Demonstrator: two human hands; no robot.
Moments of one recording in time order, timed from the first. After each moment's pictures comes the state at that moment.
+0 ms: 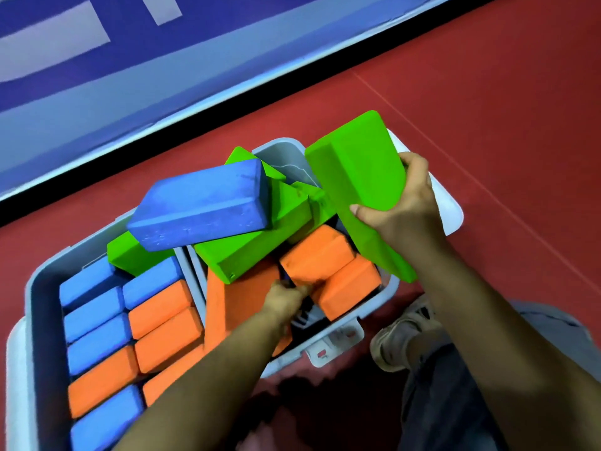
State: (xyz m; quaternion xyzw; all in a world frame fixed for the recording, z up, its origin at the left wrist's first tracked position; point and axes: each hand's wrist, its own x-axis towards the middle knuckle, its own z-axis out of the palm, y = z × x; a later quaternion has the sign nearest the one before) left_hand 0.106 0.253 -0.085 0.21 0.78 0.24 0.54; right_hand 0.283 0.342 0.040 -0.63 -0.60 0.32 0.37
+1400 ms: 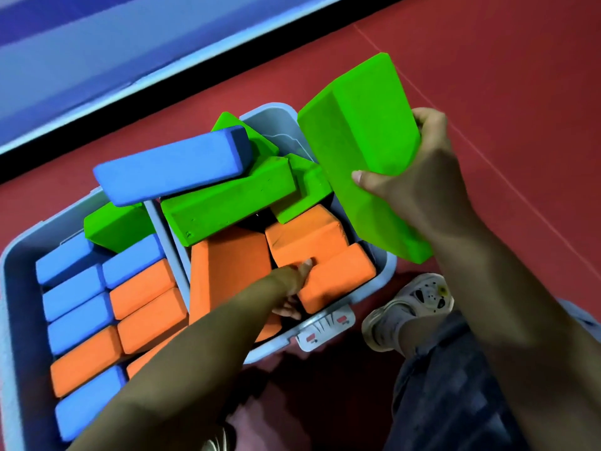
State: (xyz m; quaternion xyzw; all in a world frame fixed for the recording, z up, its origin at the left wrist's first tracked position) left_hand 0.115 0.285 -0.101 0.19 0.77 -0.08 0.60; right_hand 0.297 0.366 0.037 -0.61 -0.64 0.31 0.36
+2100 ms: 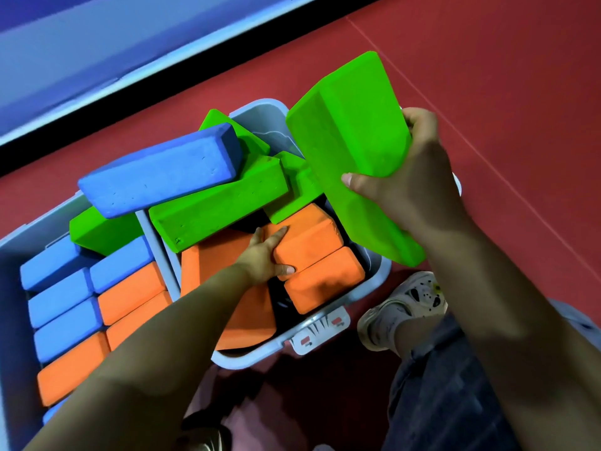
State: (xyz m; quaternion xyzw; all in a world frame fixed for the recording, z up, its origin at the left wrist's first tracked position) left_hand 0.055 0.309 -0.132 0.54 0.73 -0.04 0.42; right_hand 0.296 0.368 0.037 -0.61 -0.63 0.32 0.35
